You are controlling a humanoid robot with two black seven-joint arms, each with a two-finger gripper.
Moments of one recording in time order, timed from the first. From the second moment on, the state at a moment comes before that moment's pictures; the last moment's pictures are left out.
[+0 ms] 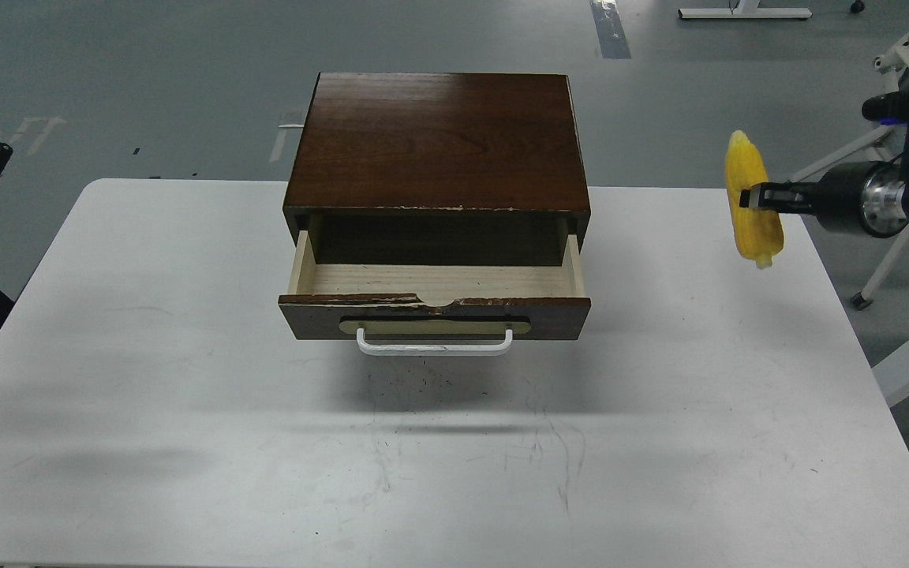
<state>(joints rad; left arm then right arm) -0.86 0.64 -0.57 -0.32 -0.24 -0.49 -0.36 1.44 -0.76 -0.36 0.90 -1.02 0.32 0.24</state>
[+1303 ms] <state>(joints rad) -0.87 0.66 -0.57 -0.32 -0.24 -0.49 -0.36 1.73 -0.31 -0.37 1.37 -2.03 0.19 0.32</state>
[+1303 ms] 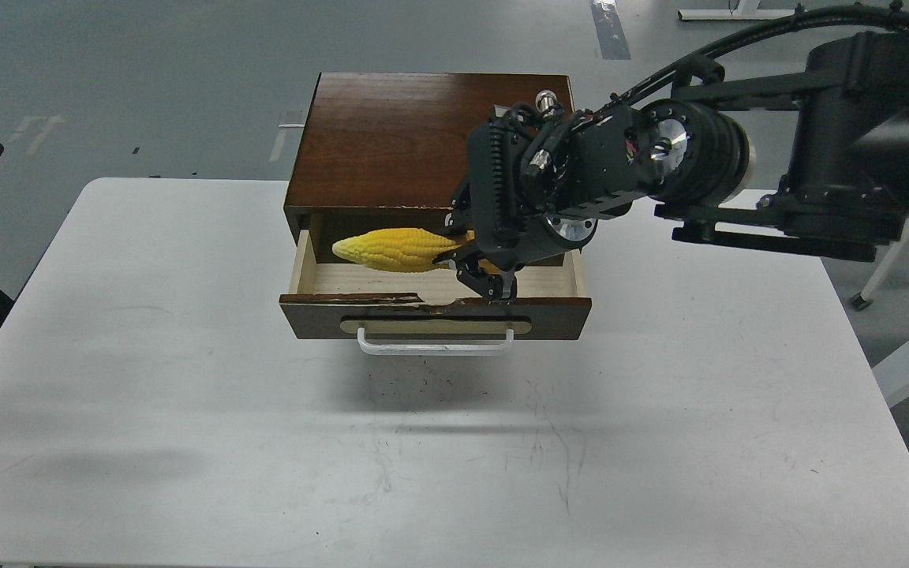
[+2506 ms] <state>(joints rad) -0.87 0.68 -0.57 -0.32 -0.24 -0.49 -0.36 1.71 -0.30 -0.31 1.28 -1.86 0.18 0.33</state>
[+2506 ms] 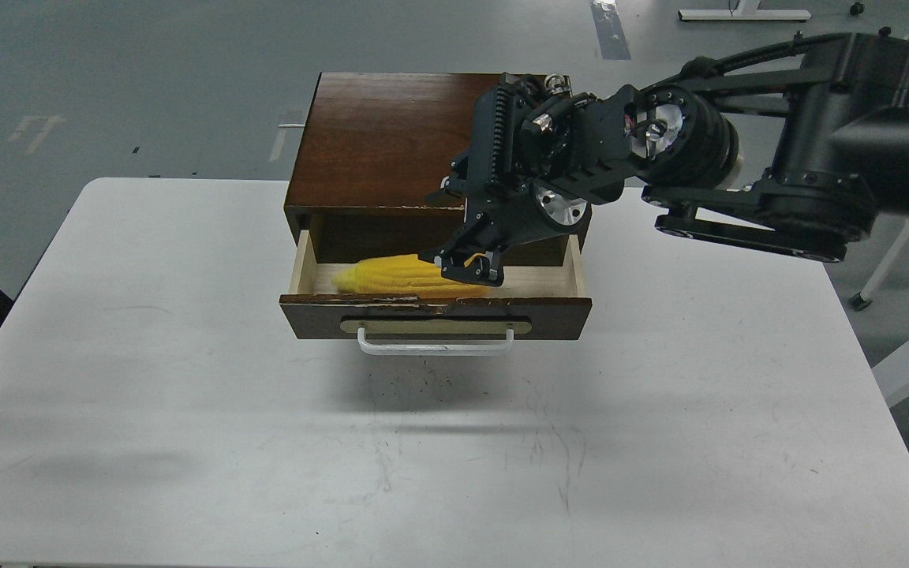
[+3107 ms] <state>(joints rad) -0.88 0.74 -0.57 -0.33 -0.23 -0.49 -0.36 1.71 -0.32 -0.04 1.07 -1.27 0.19 0.32</state>
